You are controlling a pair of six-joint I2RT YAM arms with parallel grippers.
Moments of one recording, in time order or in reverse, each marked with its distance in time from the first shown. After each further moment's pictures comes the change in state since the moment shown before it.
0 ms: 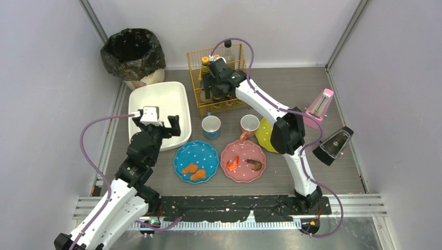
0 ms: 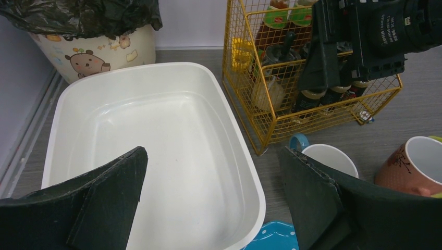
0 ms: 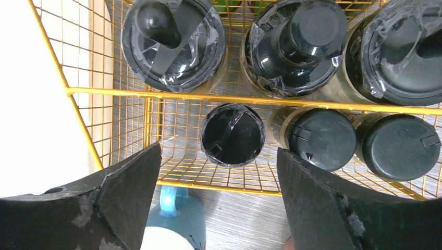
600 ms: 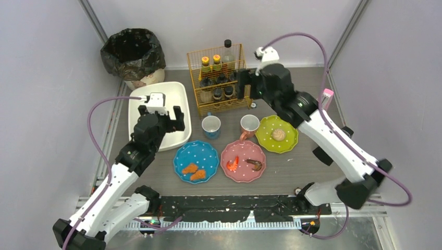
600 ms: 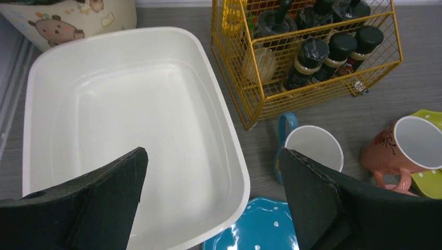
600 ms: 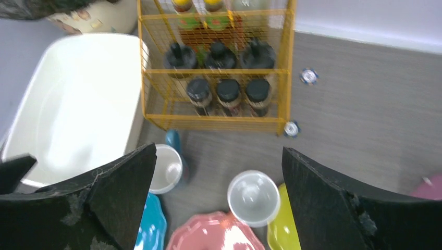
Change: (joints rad) left arm 0.000 0.175 0.208 -0.219 0.039 -0.077; right arm 0.000 -0.795 -0.568 0.212 0.079 -0.084
